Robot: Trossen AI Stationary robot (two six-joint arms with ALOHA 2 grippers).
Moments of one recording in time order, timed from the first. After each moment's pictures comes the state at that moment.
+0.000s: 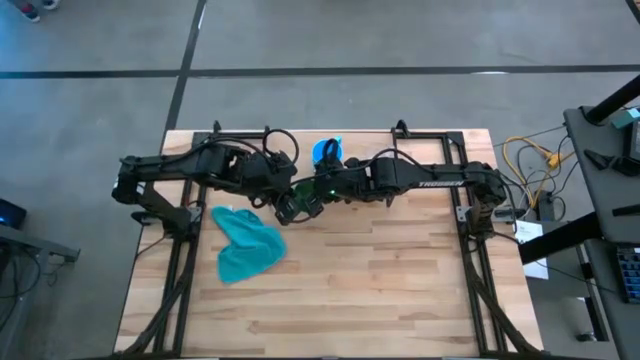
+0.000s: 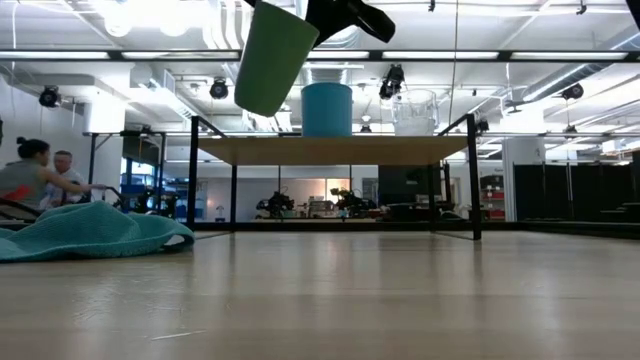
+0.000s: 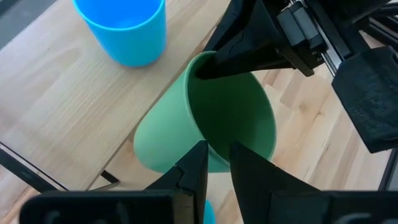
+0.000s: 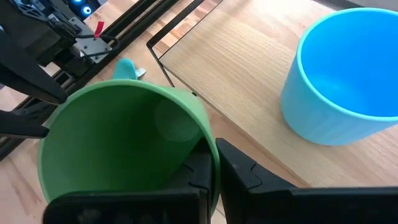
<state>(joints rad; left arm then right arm) -0.07 1.54 1.84 -1.27 -0.25 -0.62 0.06 1.88 1.95 -0.93 0.39 0.76</state>
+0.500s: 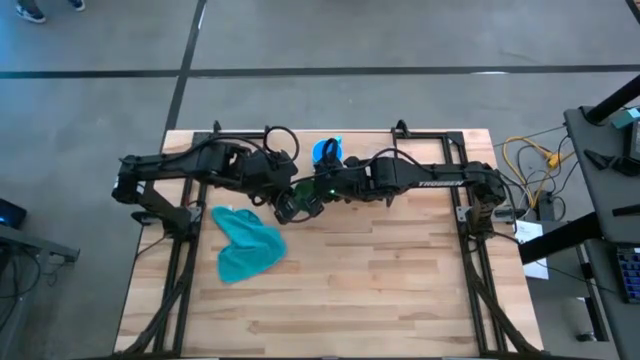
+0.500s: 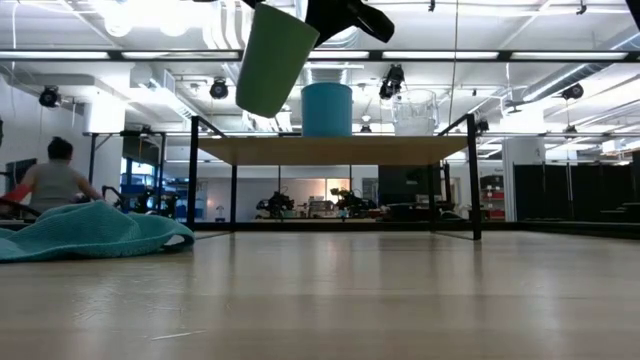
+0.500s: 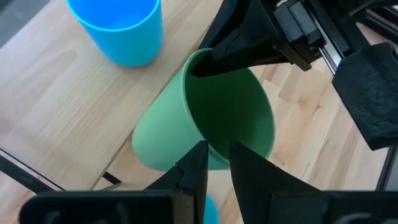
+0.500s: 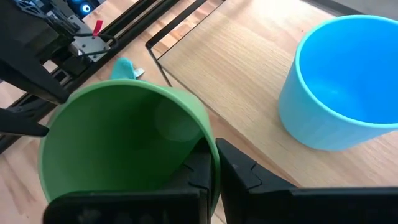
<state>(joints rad) -0.04 1.54 1.84 -1.27 -0.22 -0.57 0.06 1.88 1.95 -0.93 0.39 0.73</state>
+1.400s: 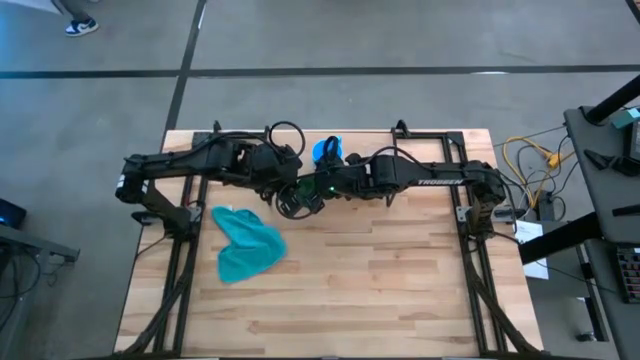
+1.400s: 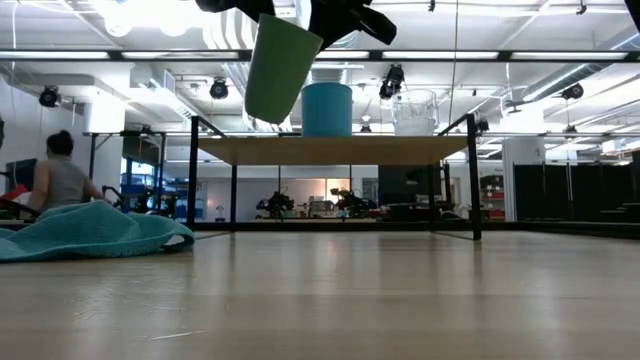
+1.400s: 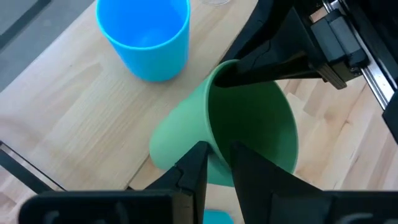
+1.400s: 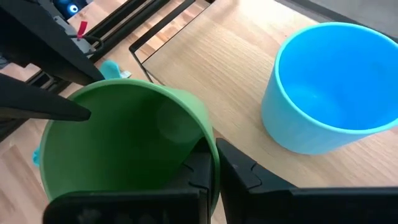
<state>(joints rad) 0.00 1.56 1.83 -1.23 -0.27 -0.54 0.04 1.88 1.95 -0.95 0.42 0.72</state>
